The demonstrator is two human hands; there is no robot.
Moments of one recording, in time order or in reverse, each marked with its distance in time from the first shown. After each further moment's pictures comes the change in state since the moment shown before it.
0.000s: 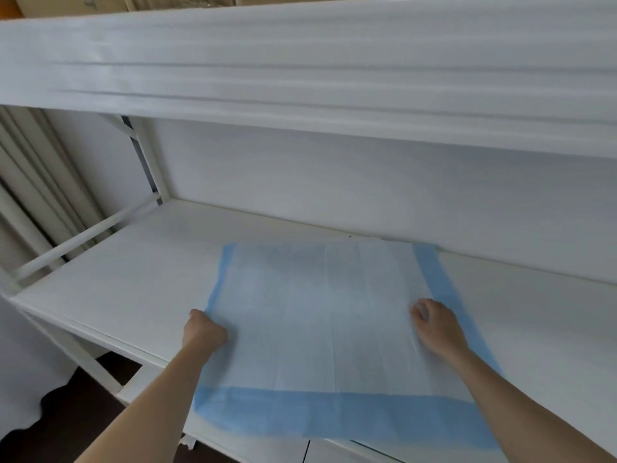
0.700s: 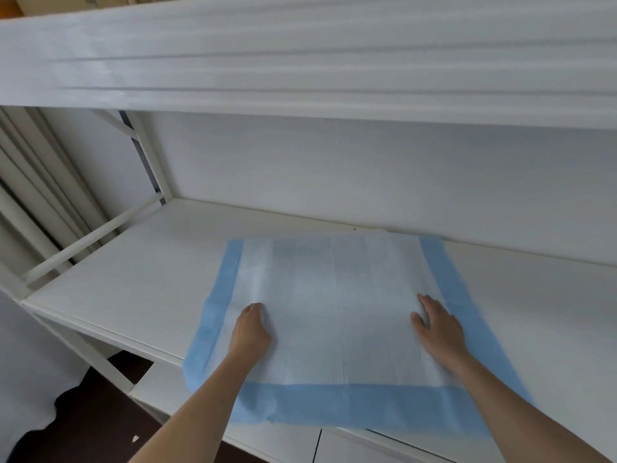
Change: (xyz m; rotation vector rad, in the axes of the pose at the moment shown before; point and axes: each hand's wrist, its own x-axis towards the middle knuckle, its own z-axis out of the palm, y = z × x) left_hand -0.035 0.006 0.038 0.214 -0.094 0.468; right_hand -0.025 0.000 0.027 -0.034 -0.049 -0.002
